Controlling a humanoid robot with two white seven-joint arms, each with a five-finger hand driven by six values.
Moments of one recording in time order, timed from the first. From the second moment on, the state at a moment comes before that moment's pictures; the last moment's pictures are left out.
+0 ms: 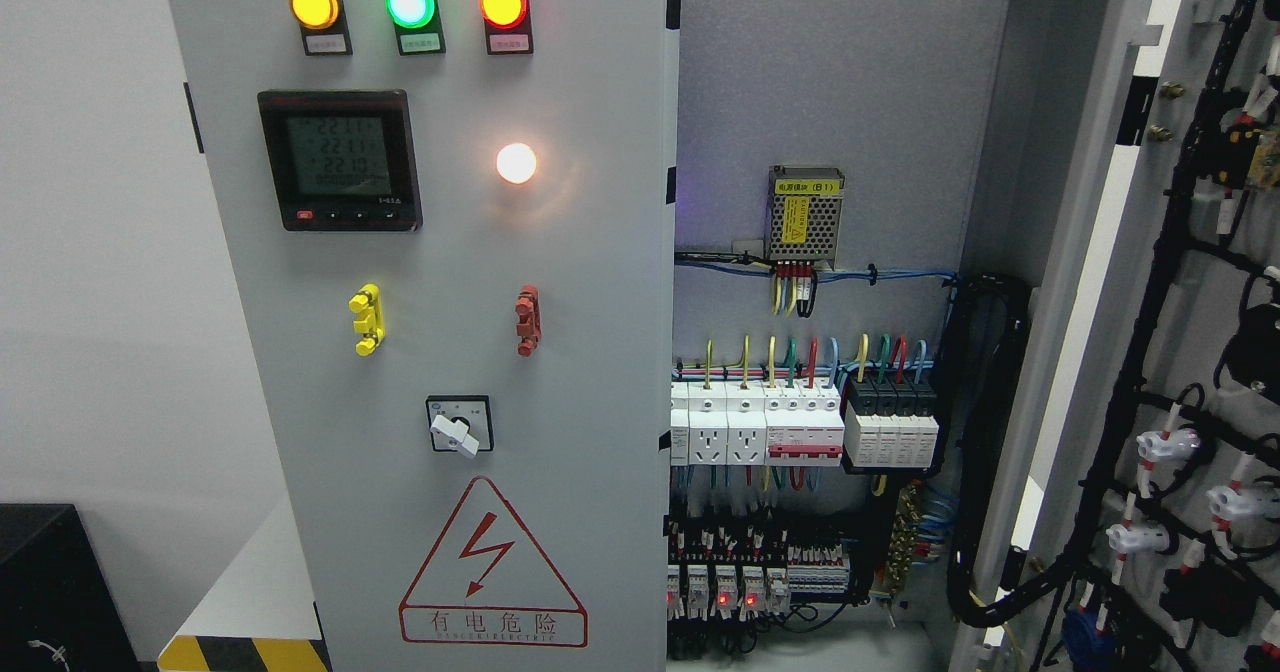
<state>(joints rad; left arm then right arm) 0.06 -0.02 0.09 -0.02 0.00 -0.10 -0.13 0.57 -0.01 0.19 -1.62 -0.06 -0.19 0.00</state>
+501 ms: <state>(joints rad) 0.05 -0.05 0.03 -0.01 0.04 -0.11 -0.12 0.35 -0.05 0.27 -1.90 -0.06 -0.20 0.00</state>
